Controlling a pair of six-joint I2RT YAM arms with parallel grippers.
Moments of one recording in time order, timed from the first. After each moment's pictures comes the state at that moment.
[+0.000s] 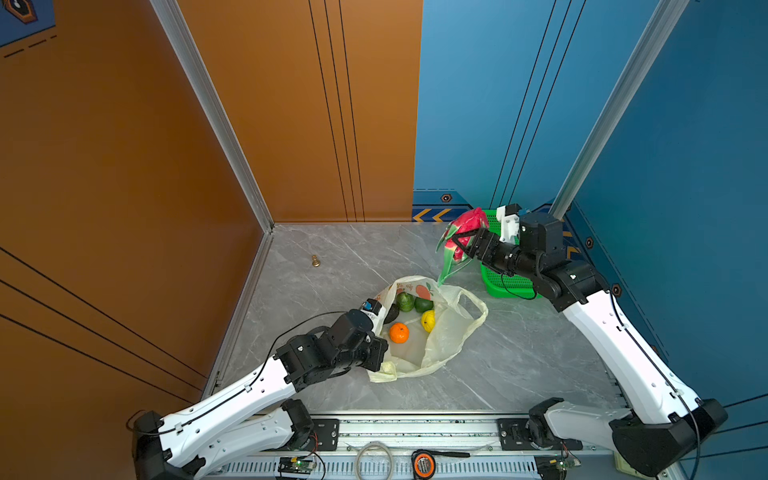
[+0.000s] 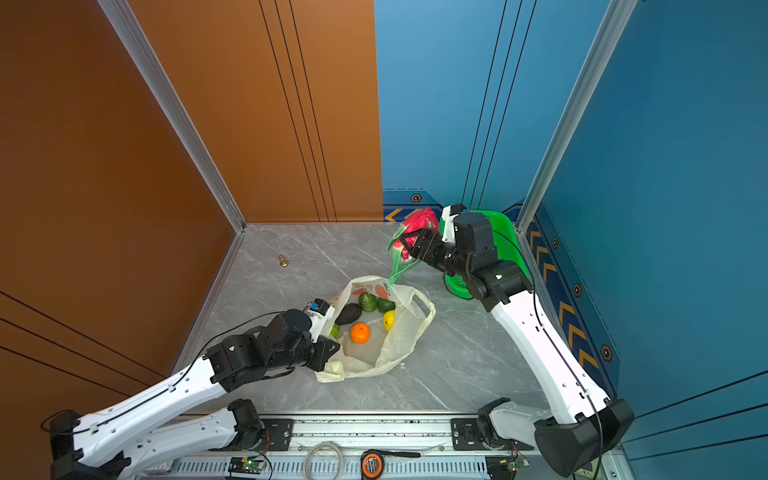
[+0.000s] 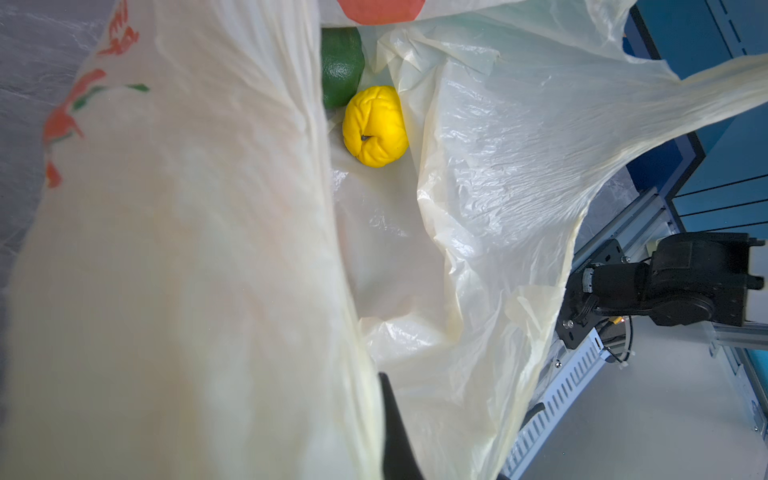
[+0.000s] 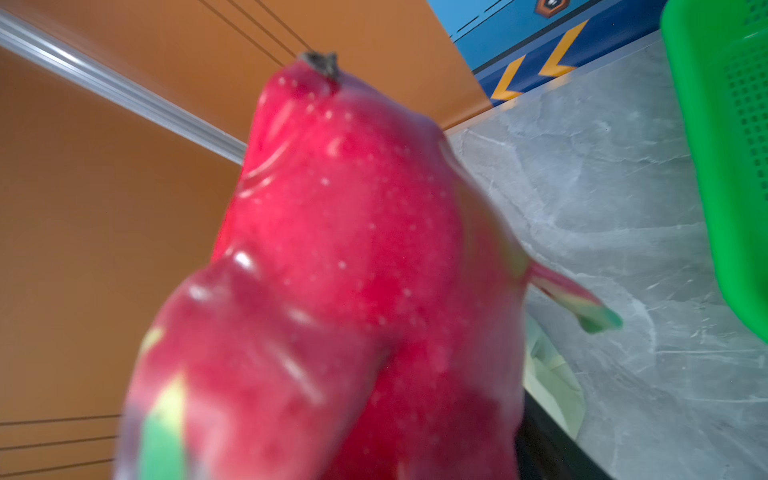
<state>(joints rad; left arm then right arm) -0.90 0.89 0.79 -0.69 0.03 -0.58 0.31 1.27 1.43 -0.62 -0.29 0.74</state>
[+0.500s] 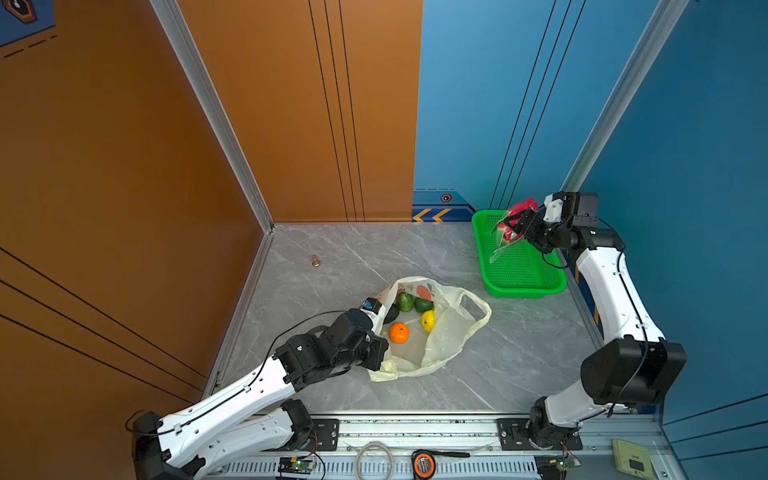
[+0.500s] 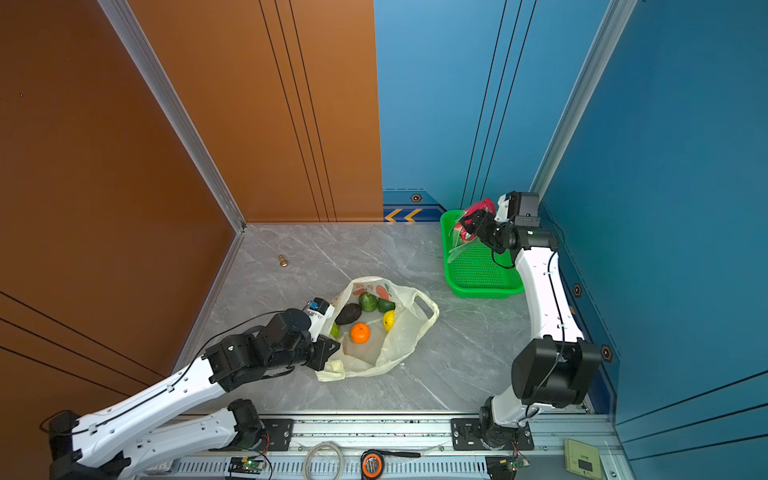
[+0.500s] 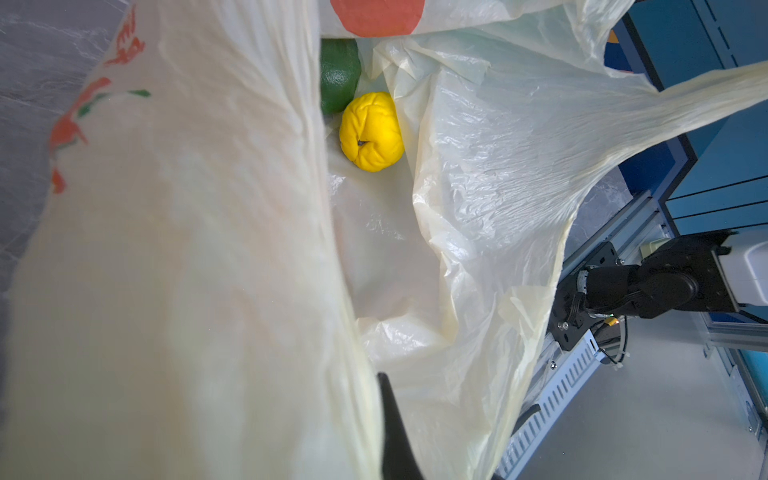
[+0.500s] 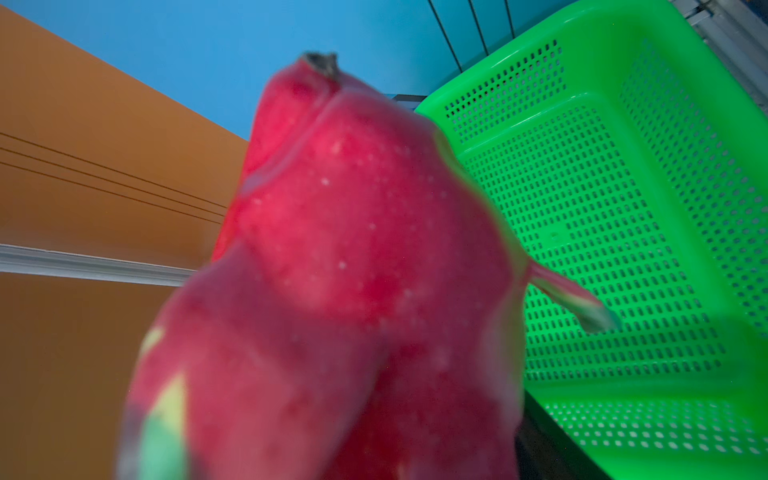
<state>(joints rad) -0.90 0.89 0.80 -0.69 0.03 -0.58 -0.11 1.62 1.66 -0.75 -0.36 0.46</state>
